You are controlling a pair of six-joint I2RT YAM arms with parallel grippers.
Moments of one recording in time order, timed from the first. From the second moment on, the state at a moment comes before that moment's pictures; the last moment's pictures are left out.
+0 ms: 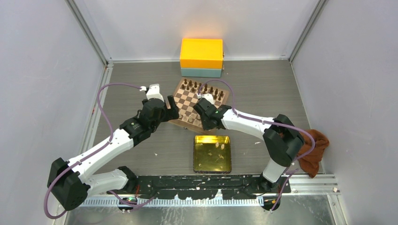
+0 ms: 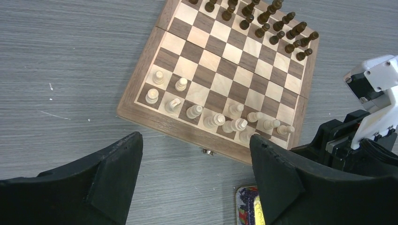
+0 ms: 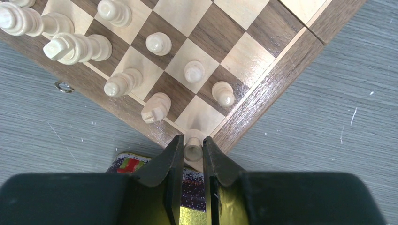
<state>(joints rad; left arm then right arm) -0.69 1.09 0.81 -0.24 -0.43 -0.57 0.84 1.68 1.13 -0.51 0.32 0.49</state>
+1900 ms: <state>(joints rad) -0.69 1.09 0.81 -0.24 -0.45 -0.56 0.82 1.71 1.13 -0.46 0.30 0.44</state>
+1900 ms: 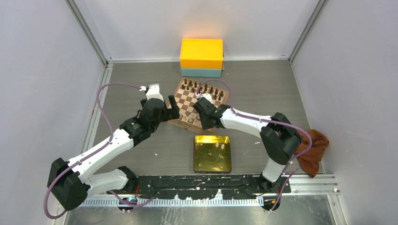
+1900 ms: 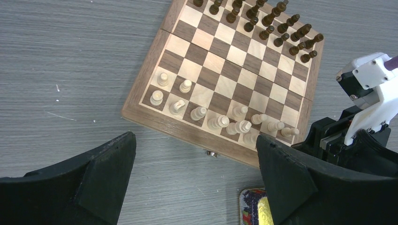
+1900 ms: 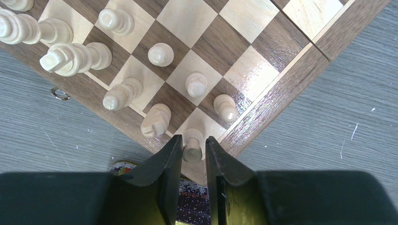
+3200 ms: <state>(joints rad) -0.69 1.09 0.81 -0.24 -0.45 -0.56 0.86 1.35 1.09 -0.55 0.32 0.39</state>
